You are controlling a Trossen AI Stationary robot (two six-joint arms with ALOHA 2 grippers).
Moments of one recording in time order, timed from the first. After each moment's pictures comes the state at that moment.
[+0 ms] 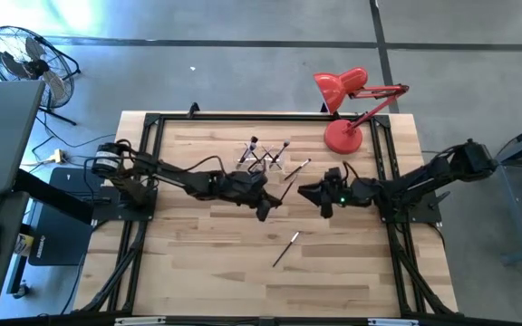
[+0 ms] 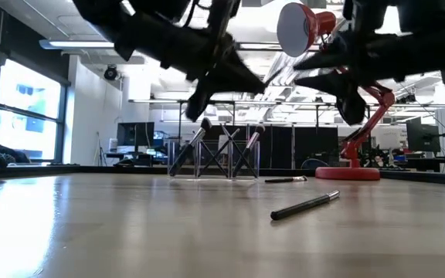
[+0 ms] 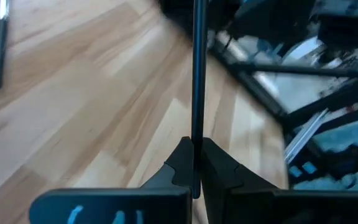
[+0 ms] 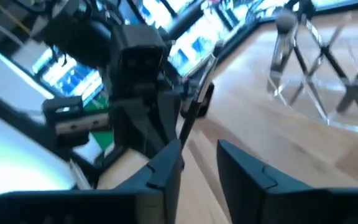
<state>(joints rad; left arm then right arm) -0.06 1.71 0.94 0.39 -0.01 -0.77 0.15 1.26 0.24 0.93 0.31 0.77</state>
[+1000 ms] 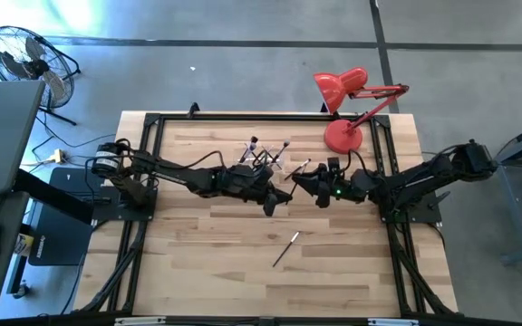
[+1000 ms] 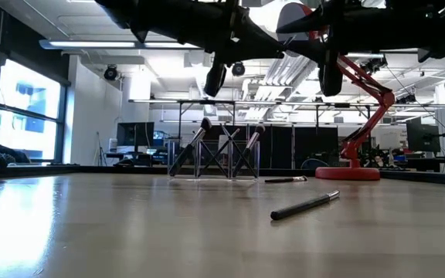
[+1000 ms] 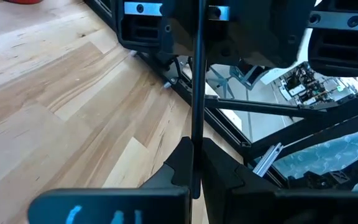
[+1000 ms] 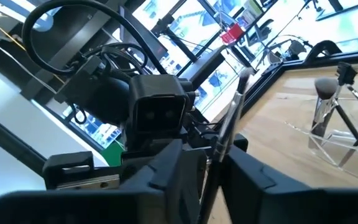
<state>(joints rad) -0.06 1.70 1.05 0.41 -0.01 -0.82 0.11 1.26 0.38 0.97 0.34 0.78</state>
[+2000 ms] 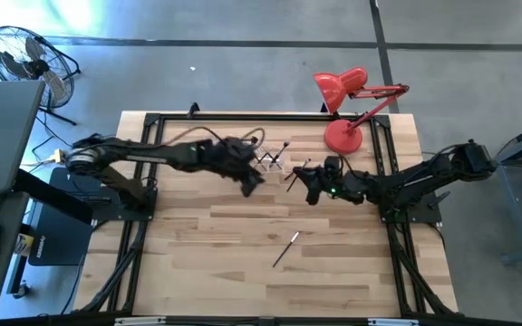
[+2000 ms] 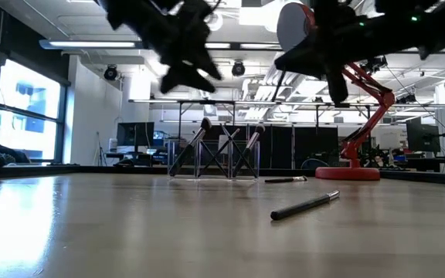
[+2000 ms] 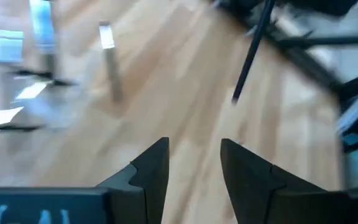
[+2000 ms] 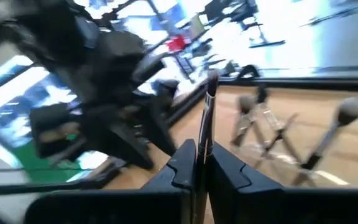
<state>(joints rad) 0.14 1.50 1.05 -0.17 0.11 -0.51 0.11 1.27 0.42 0.79 0.54 0.64</state>
